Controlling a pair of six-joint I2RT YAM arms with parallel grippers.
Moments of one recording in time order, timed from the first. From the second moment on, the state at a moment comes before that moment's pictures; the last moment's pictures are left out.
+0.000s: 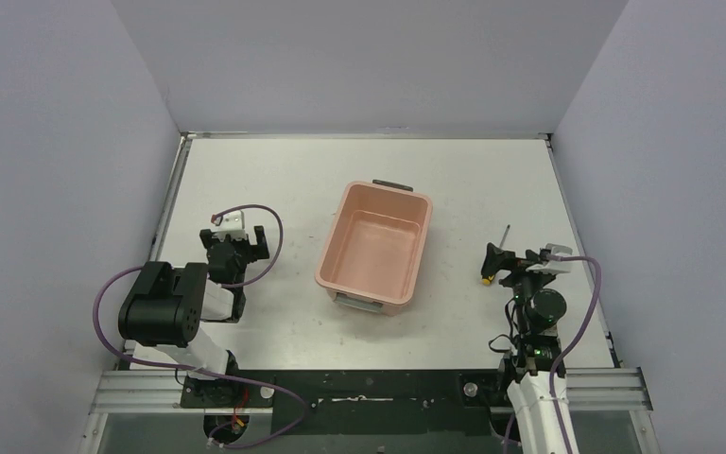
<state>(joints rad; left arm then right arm) -0.06 1.61 0.24 1.17 -0.16 -0.03 -0.09 0.29 0.08 0.20 -0.05 0.23</state>
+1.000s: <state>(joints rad) -0.06 1.61 0.24 1.17 -0.16 -0.03 -0.09 1.35 0.73 -0.45 0.10 0.38</state>
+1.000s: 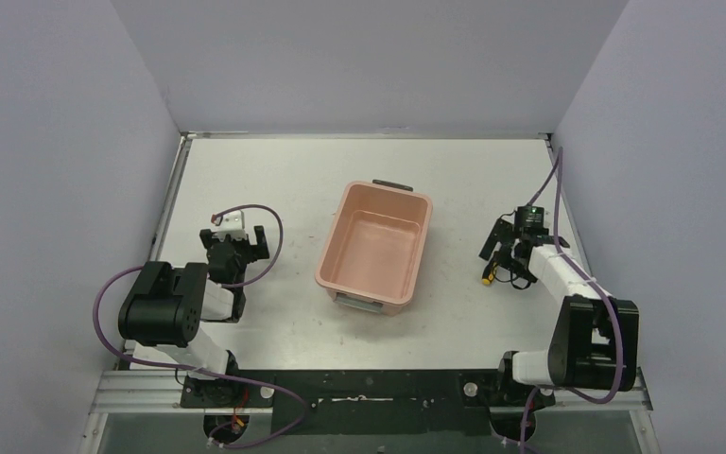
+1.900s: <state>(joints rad) -0.06 1.61 0.24 1.17 -0.16 -0.03 0.02 1.30 1.02 -0.61 0.12 0.34</state>
